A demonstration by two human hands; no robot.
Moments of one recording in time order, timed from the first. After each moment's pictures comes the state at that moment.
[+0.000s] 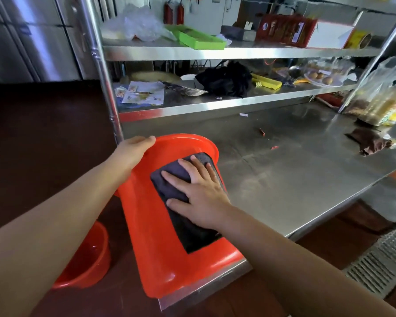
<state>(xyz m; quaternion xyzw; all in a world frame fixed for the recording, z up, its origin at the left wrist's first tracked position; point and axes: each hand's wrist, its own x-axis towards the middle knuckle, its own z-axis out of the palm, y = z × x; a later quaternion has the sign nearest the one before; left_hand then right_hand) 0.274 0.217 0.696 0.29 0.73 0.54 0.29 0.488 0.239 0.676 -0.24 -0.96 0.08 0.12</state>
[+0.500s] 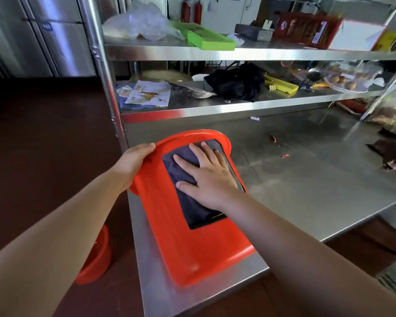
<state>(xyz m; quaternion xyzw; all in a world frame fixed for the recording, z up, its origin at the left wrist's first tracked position) 0.278 0.248 0.680 0.25 0.67 0.60 0.37 0.472 0.330 0.684 -0.25 -0.96 0.04 0.09</state>
